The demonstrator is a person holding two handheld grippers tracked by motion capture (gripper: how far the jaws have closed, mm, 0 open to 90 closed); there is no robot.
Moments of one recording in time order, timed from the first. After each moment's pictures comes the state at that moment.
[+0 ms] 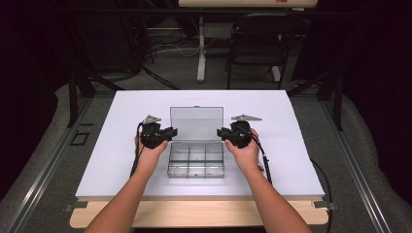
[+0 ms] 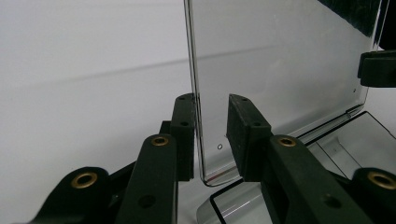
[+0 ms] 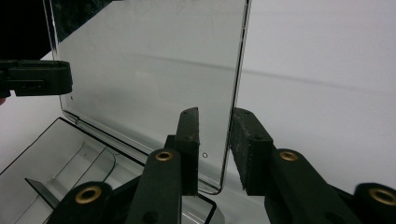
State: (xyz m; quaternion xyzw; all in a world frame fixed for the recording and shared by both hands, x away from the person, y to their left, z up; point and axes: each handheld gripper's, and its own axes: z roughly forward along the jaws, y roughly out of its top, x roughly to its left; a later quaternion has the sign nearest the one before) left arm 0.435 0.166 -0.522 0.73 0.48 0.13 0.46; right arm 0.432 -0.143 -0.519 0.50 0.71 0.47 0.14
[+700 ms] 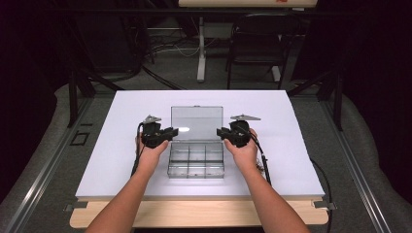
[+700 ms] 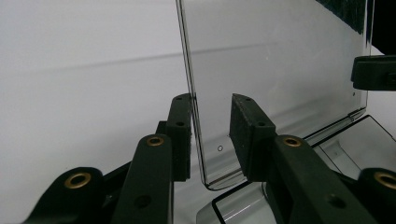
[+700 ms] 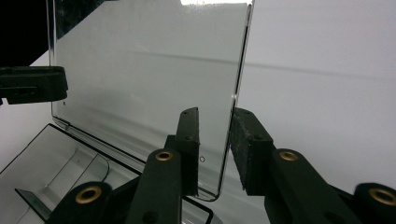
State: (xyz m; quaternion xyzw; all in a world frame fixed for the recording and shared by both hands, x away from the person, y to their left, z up) left arm 0.439 0.166 -0.526 0.73 0.49 0.12 0.46; right arm 0.437 -0.141 -0.523 0.52 0.71 0.46 0.13
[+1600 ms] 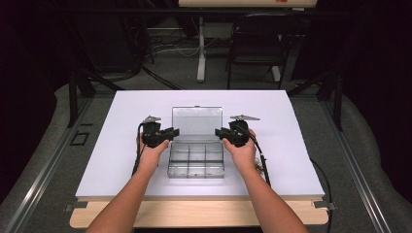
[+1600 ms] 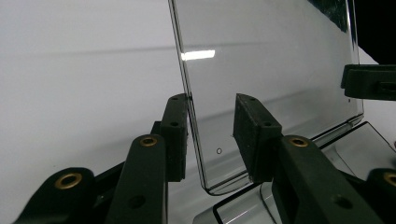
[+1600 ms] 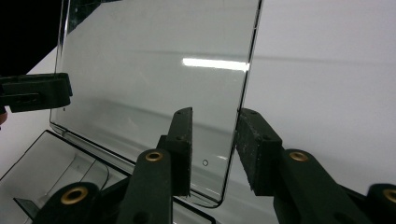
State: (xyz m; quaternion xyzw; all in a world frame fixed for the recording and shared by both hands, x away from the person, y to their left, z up) left arm 0.444 0.166 -0.532 0.72 0.50 0.10 0.47; right arm 0.442 -0.138 -0.529 0.53 0.70 0.46 0.12
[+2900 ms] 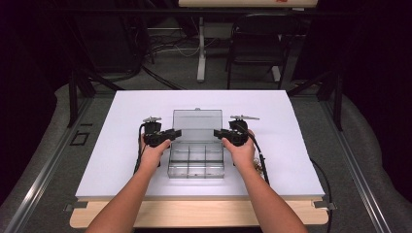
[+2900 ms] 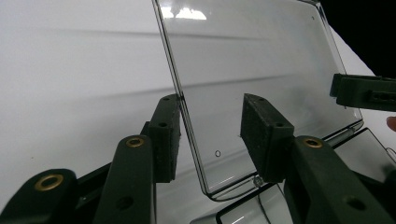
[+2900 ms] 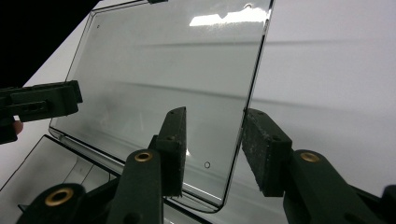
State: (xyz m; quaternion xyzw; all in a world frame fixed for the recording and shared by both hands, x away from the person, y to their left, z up) left arm 0.452 0.166 -0.542 0.70 0.53 0.06 0.47; right arm 0.450 -0.138 -0.537 0.56 0.69 0.46 0.09
